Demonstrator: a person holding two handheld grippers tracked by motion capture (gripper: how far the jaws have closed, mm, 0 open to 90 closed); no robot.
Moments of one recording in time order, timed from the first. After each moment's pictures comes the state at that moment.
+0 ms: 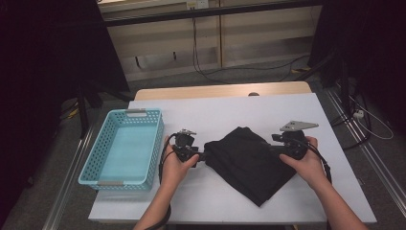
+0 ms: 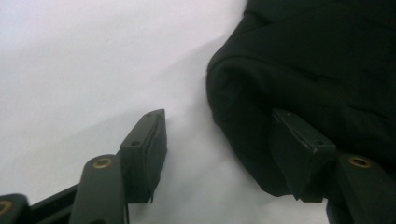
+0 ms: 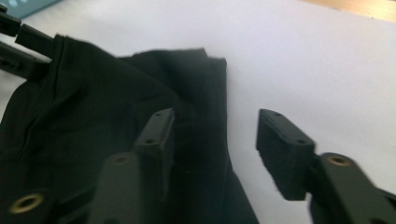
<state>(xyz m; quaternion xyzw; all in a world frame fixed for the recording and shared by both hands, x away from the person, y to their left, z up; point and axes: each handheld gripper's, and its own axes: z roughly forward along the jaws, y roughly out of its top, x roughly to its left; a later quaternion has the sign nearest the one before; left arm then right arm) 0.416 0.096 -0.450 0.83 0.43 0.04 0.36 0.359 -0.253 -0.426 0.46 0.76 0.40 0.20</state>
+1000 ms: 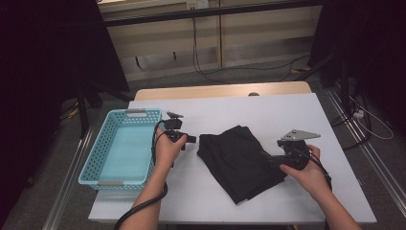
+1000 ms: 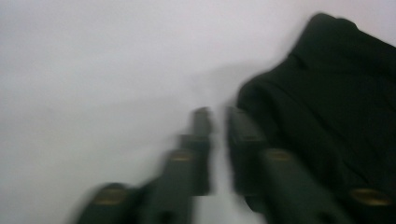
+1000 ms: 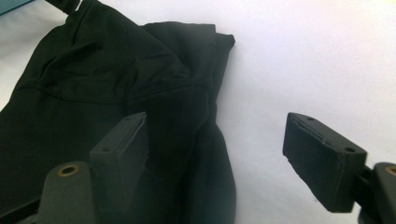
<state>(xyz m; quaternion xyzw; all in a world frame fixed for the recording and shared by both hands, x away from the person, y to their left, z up) 0.469 0.122 -0.435 0.79 0.51 -0.02 0.33 0.336 -0.247 -0.432 0.47 0.76 0.40 0.20</state>
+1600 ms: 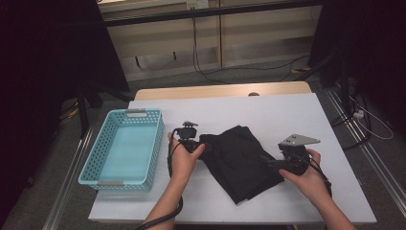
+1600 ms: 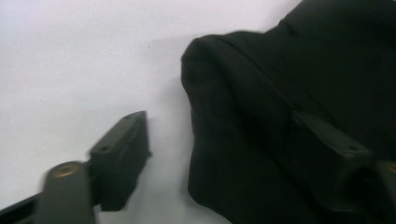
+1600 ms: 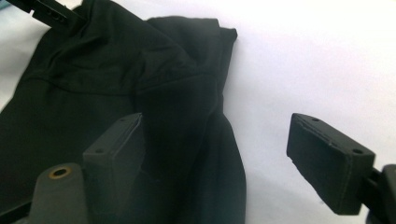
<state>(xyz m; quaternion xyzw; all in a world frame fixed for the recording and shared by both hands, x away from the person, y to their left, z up) 0.435 0.071 -0.441 0.79 0.54 0.06 0.29 0.323 -0.242 -0.436 0.48 0.76 0.39 0.21</state>
